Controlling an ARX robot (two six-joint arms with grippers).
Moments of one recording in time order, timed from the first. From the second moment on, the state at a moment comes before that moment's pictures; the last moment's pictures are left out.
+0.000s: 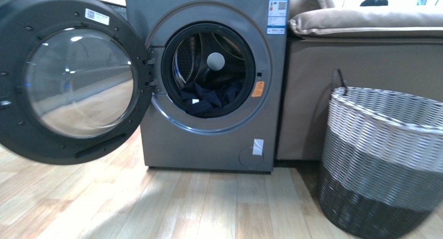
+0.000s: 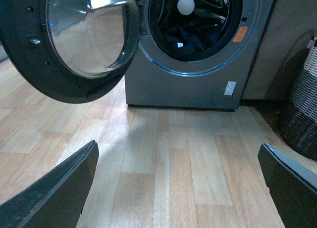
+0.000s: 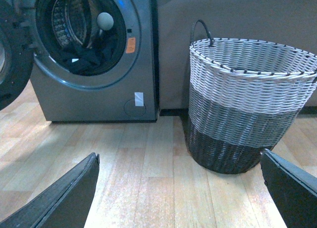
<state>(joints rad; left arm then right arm) 0.00 0.00 0.01 0.00 0.00 0.00 0.00 0.00 0.01 0.00 0.00 0.00</state>
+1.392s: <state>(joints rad) 0.00 0.00 0.01 0.00 0.00 0.00 0.00 0.00 0.01 0.00 0.00 0.00</state>
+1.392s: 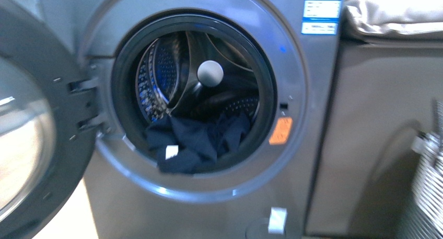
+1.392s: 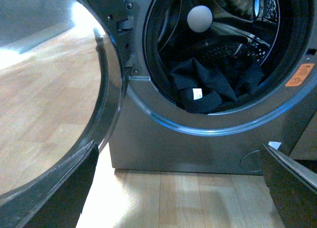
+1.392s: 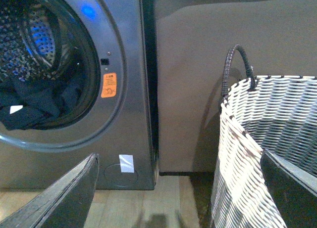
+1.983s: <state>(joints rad) 0.00 0.00 0.01 0.00 0.00 0.00 0.00 0.00 0.01 0.00 0.00 0.00</state>
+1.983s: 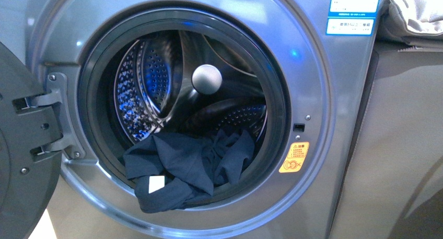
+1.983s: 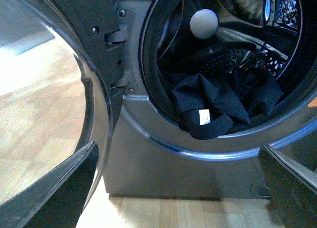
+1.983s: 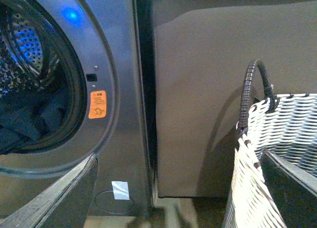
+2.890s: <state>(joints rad) -0.18 1.26 0.52 0.53 0.25 0.01 0.00 0.00 0.01 0.00 0.00 0.00</state>
